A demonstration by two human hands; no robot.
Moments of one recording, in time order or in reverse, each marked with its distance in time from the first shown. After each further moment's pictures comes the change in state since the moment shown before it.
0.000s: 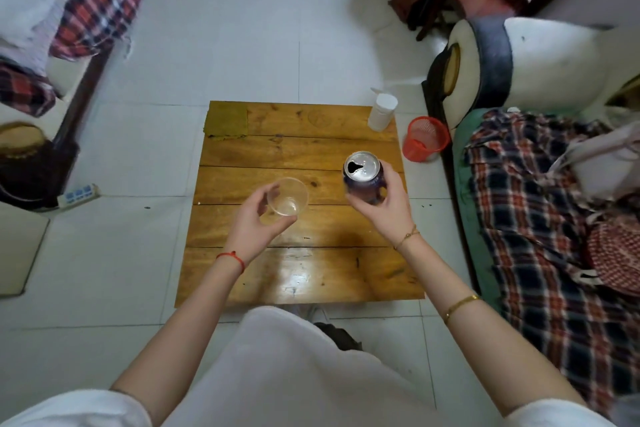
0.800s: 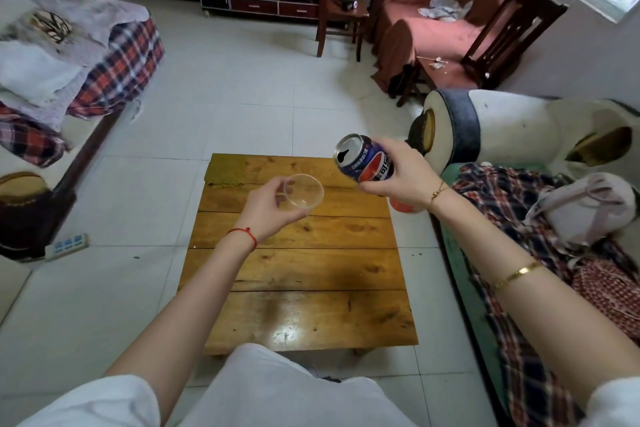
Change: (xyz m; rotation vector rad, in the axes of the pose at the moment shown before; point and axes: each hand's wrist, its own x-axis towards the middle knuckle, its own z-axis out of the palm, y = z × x) left_hand 0.027 0.086 -0.016 0.169 -0.013 0.160; right_hand 0.037 -0.127 -0.095 -0.469 -0.183 -0.273
